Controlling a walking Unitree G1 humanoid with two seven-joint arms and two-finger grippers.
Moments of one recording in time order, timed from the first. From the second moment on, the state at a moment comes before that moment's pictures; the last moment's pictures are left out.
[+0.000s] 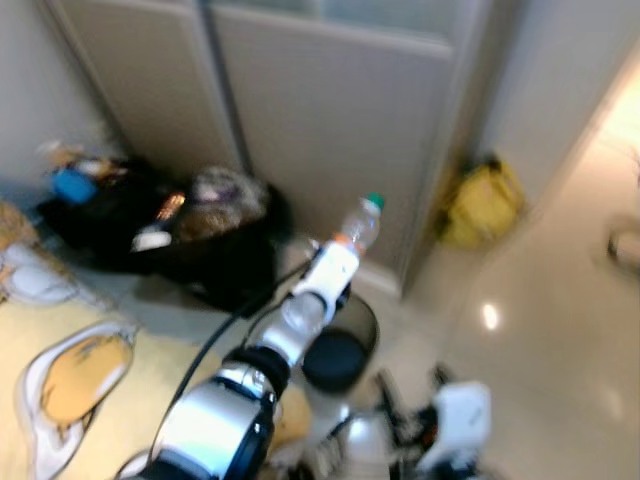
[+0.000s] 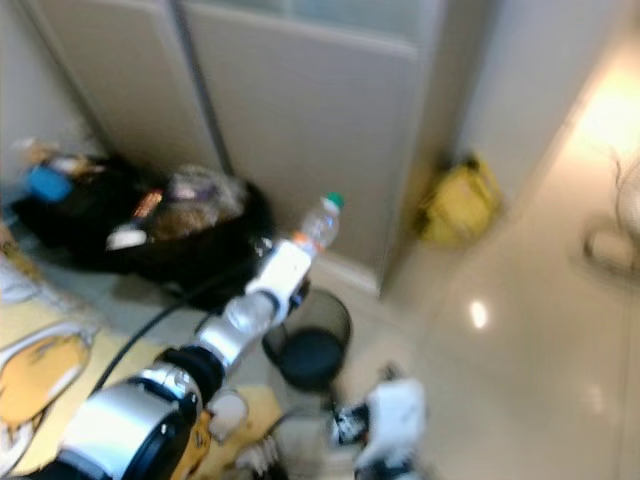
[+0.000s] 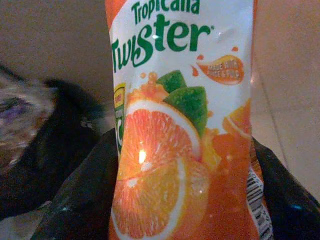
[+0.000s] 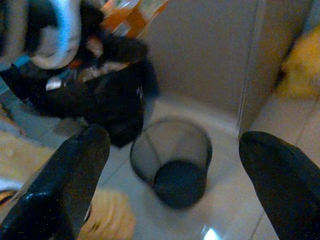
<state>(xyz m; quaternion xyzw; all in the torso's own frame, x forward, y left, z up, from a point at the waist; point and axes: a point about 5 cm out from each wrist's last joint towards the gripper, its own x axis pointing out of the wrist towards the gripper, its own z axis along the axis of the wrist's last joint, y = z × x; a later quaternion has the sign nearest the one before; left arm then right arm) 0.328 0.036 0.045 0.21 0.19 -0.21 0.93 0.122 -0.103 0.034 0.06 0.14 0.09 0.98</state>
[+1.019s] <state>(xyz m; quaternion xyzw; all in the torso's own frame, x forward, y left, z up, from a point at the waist) 0.325 0.113 0.021 0.32 0.25 -0.09 0.91 0.114 -0.104 0.050 0.05 0.14 0.07 0.99</state>
